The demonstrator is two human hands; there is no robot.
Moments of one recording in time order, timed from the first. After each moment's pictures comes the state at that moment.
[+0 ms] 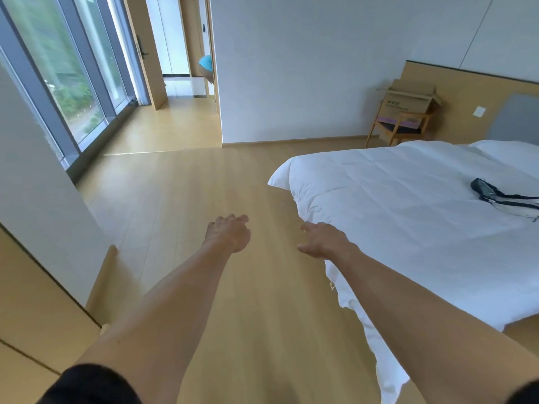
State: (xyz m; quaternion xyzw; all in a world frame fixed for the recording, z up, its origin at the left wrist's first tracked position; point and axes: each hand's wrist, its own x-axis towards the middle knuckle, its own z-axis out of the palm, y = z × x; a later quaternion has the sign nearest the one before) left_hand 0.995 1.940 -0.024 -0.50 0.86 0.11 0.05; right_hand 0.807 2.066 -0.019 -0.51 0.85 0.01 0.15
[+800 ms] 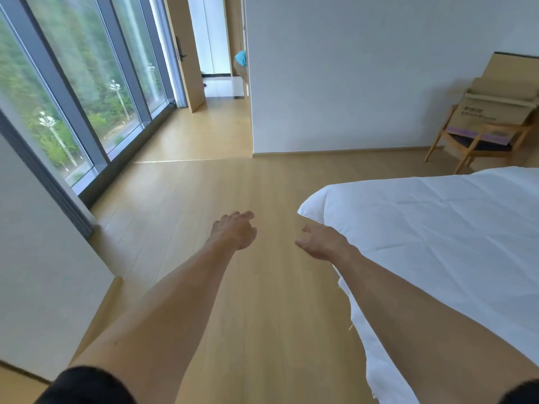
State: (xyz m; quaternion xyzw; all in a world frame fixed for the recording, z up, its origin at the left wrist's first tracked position) left_hand 0.787 1.573 -0.018 -0.57 0.81 0.14 0.02; right_hand 0.590 1.661 -0.036 -0.55 0.81 -0.02 0.21
